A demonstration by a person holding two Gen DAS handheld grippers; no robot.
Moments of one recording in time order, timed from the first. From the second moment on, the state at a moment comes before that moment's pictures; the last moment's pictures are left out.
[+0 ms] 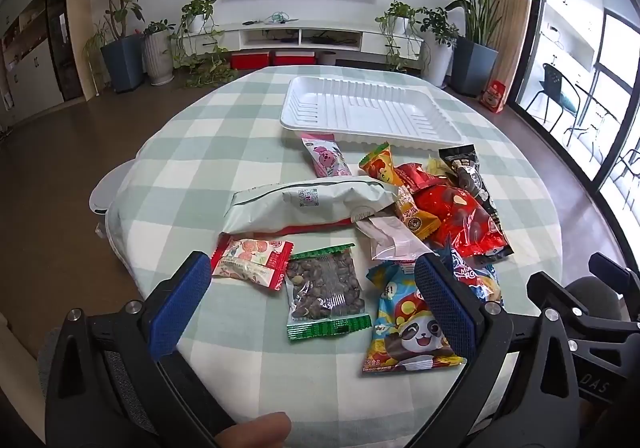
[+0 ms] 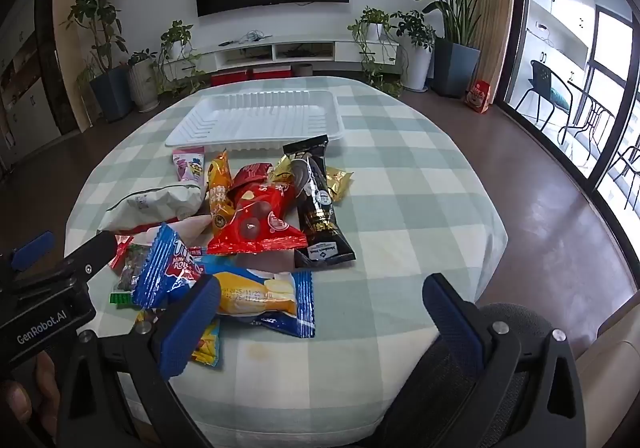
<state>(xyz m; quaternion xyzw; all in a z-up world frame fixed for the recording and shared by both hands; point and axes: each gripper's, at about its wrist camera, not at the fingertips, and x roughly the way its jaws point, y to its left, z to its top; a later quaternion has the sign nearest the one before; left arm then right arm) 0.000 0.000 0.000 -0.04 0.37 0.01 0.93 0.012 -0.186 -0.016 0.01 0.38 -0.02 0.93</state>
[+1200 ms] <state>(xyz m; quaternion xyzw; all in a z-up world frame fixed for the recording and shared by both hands) 0.001 -0.001 -0.006 -0.03 0.38 0.01 0.93 0.013 -0.185 -0.024 0.01 0.39 -0.02 0.92</state>
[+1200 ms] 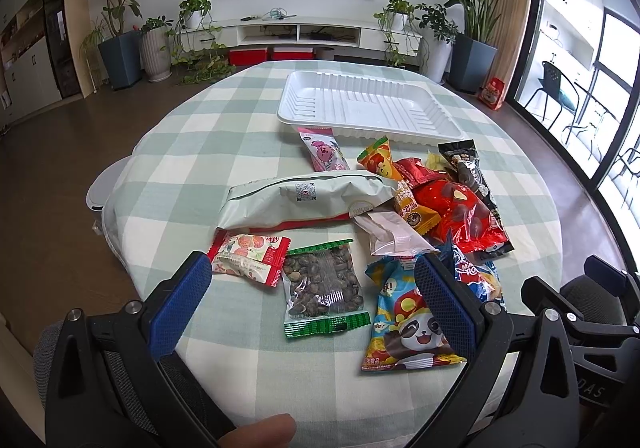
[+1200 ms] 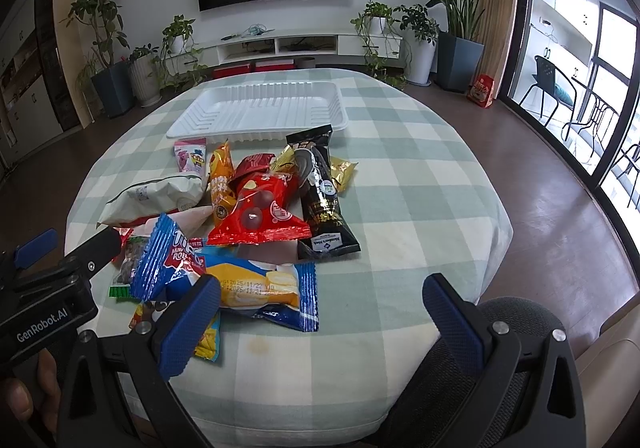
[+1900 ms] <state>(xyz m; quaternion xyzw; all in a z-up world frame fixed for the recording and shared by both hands) 0.001 -0.003 -0.007 -0.03 0.38 0.01 0.92 0.014 -0.184 -0.025 0.01 0.39 -0.02 0.92</state>
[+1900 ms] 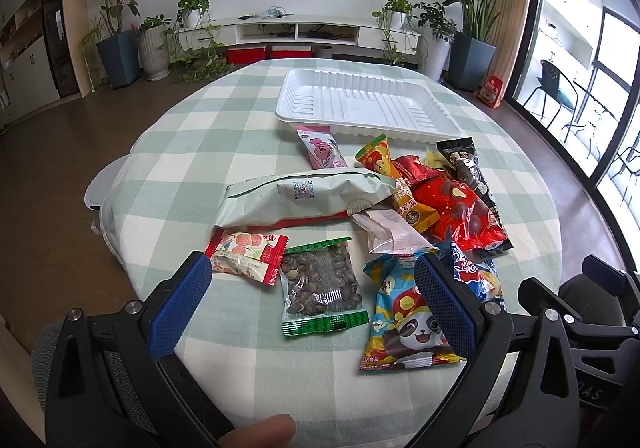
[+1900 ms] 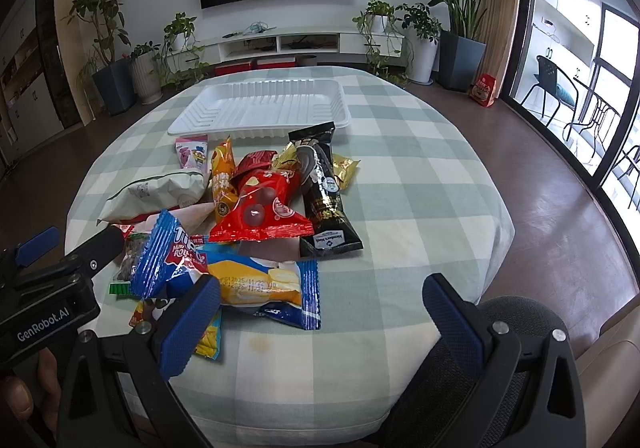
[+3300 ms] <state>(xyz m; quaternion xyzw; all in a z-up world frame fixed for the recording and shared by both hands) 0.001 0.003 -0.007 -0.05 0.38 -0.03 0.92 0.012 -0.183 -0.033 0.01 0.39 -0.02 0.92</state>
